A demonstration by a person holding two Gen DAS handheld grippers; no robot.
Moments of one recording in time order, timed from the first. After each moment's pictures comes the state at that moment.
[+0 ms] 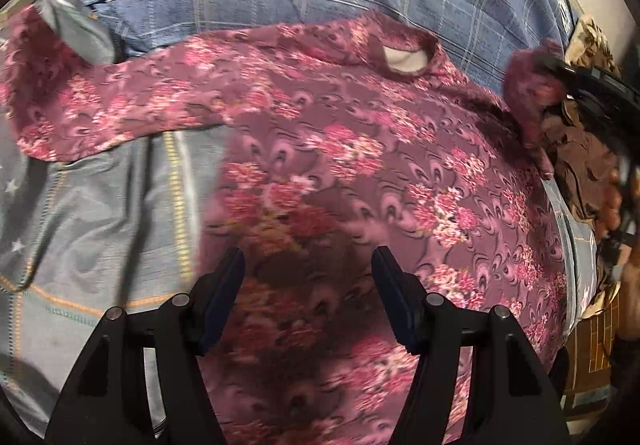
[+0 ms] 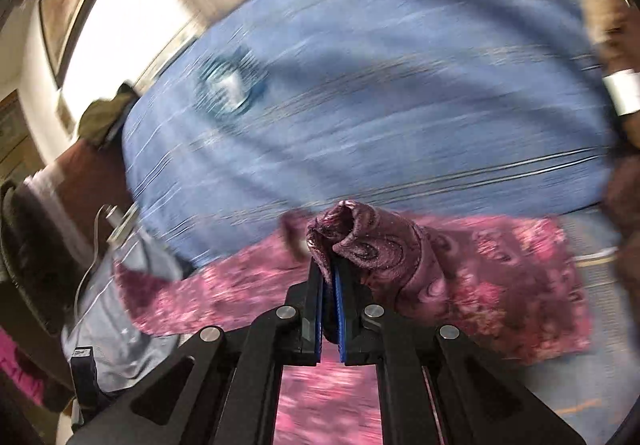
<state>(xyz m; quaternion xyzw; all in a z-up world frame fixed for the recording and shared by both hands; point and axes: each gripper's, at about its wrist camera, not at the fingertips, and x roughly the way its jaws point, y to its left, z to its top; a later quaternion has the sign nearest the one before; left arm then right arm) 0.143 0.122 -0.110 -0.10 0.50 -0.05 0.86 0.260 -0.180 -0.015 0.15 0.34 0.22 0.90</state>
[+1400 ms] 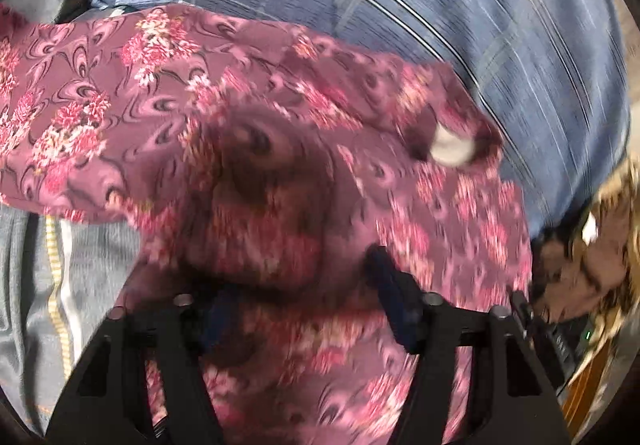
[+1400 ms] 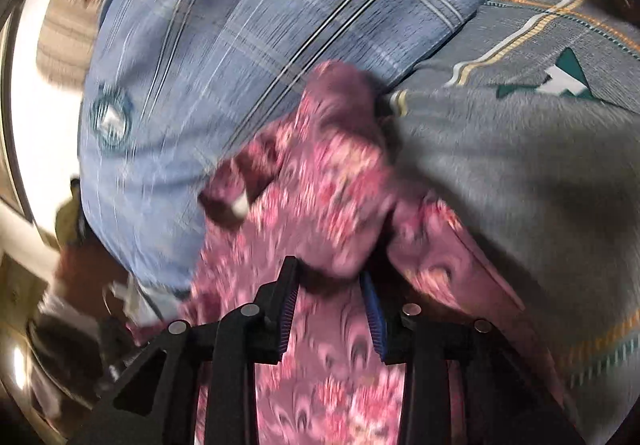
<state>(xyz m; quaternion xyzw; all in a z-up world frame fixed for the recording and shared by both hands) 0.291 0.121 -0.143 -0.28 0.53 -0.01 0.80 0.251 -0.287 -0.154 0.41 0.40 0.13 0.81</state>
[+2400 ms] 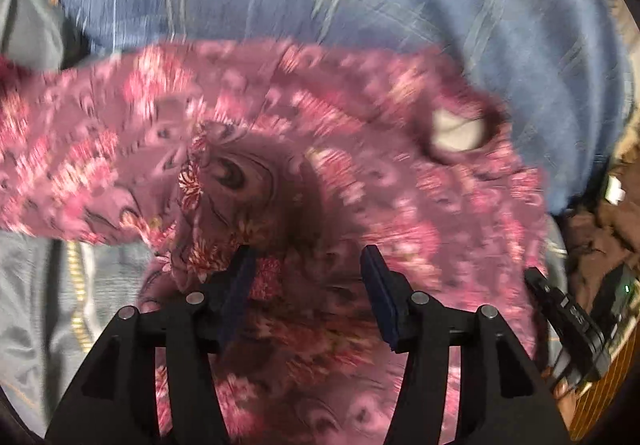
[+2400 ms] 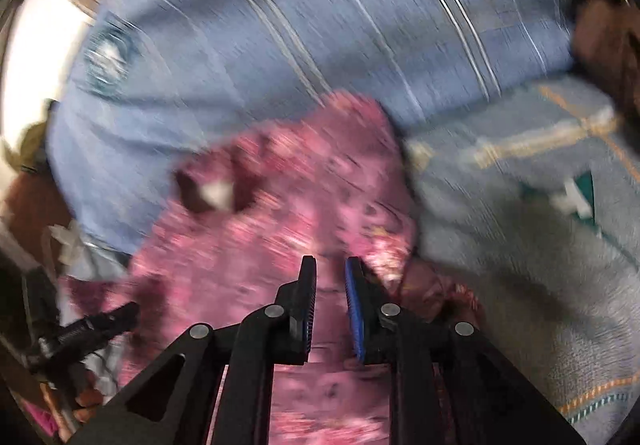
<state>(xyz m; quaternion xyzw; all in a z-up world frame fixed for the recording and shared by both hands) 0.278 0.108 -0.139 -0.18 0.51 0.00 0.84 0.275 -0.261 -0.149 0.23 0.44 0.10 0.86</state>
